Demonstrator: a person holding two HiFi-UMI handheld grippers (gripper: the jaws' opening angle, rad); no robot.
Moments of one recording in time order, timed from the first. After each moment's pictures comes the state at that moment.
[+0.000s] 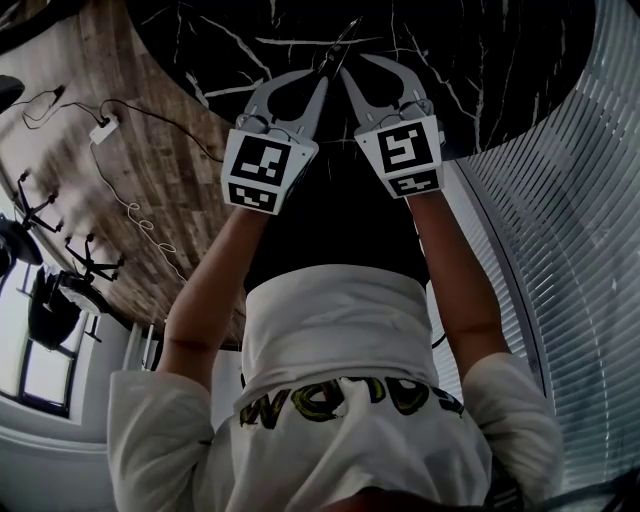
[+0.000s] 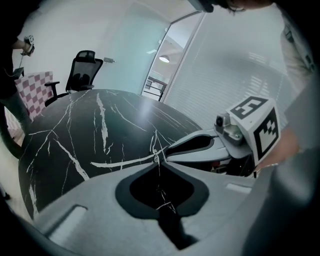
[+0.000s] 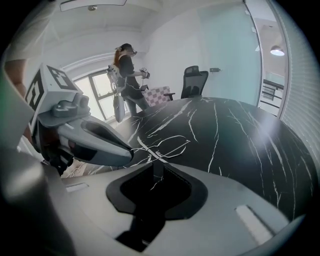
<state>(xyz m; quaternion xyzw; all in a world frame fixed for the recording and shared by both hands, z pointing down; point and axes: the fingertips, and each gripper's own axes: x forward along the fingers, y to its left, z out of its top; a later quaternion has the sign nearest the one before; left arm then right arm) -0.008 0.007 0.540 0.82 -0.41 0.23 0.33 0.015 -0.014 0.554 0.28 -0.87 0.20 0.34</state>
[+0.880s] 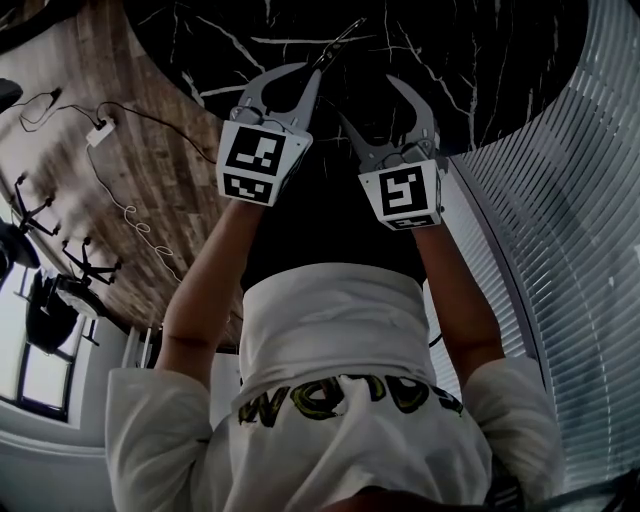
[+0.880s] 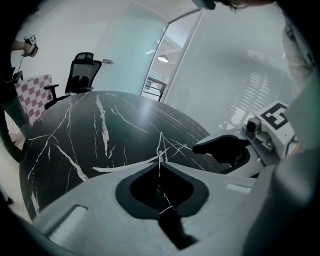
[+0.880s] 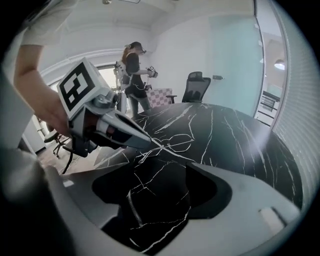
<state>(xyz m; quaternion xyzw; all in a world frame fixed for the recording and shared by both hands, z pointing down) -0.010 0.000 0.541 0.82 -0.41 0.23 0.32 0.040 0.026 0.532 0.29 -0.87 0.15 0.36</state>
